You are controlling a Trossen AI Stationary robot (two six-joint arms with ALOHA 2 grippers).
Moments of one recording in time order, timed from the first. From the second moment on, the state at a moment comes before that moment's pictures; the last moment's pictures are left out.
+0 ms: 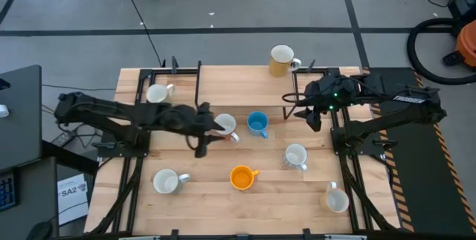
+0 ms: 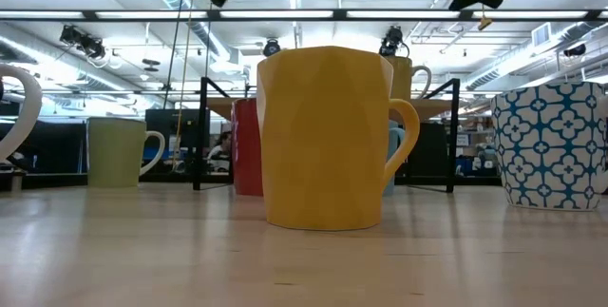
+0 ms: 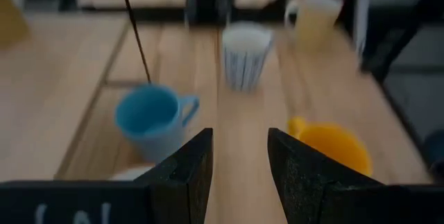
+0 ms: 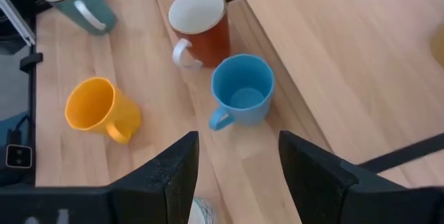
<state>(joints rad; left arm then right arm) -0.12 1.25 1.02 -0.28 -0.10 -0.06 -0.06 0.94 1.16 -0.98 0.05 0.34</state>
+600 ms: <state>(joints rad) -0.11 1.55 1.18 -0.58 -0.25 0.00 -0.03 0.95 1.15 -0.95 0.05 0.34</state>
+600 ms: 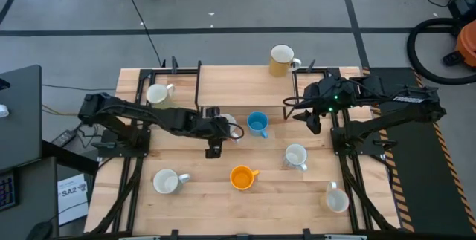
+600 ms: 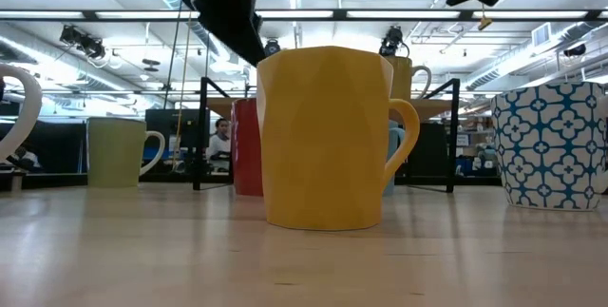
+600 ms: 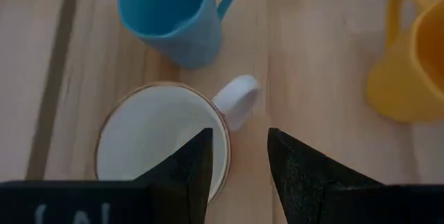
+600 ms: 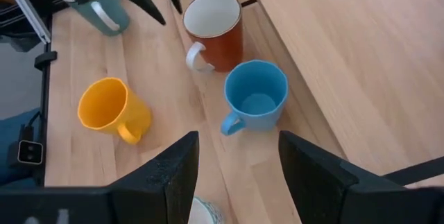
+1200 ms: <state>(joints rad) -0.11 1.69 1.18 -0.60 -0.30 -0.01 -0.03 0.95 1.15 -0.94 0.05 0.34</state>
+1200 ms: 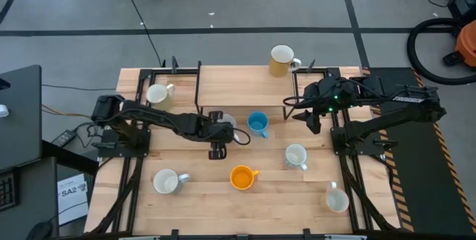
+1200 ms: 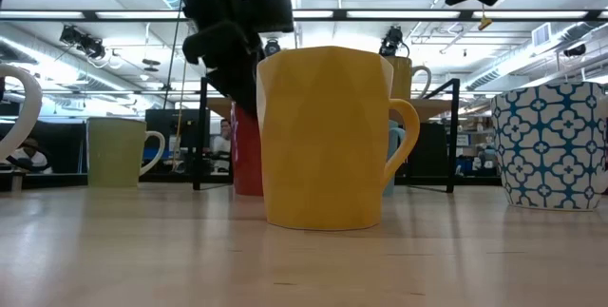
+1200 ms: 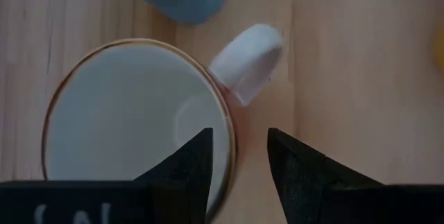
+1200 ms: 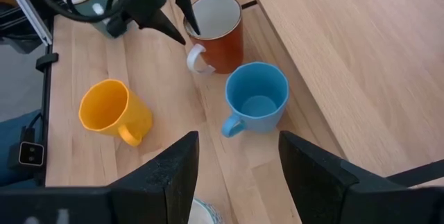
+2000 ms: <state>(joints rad) -0.18 1.69 1.24 -0.66 -0.25 -0.02 -0.03 0.91 1.15 -0.94 0.00 0.34</state>
